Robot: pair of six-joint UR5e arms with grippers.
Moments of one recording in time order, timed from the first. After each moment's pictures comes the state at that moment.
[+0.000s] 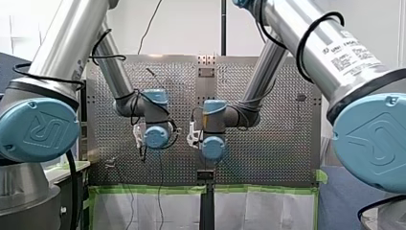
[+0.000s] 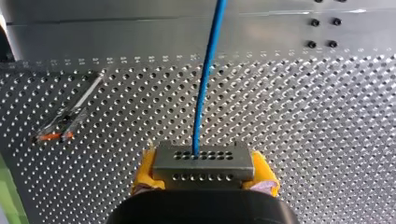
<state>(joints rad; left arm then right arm) -0.56 -1.91 -2.27 -1.96 -2.12 -1.64 2.47 -0.93 1.86 -0.98 2.14 1.60</state>
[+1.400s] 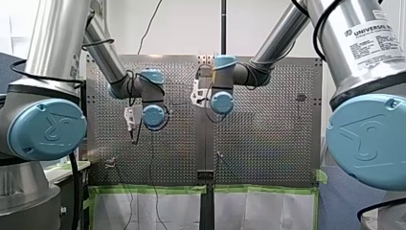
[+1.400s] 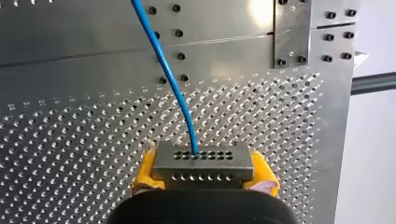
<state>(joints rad) -0.47 -1.75 -2.22 -2.18 -2.18 -1.63 2.40 -1.21 1.82 -0.78 1.96 1.61</state>
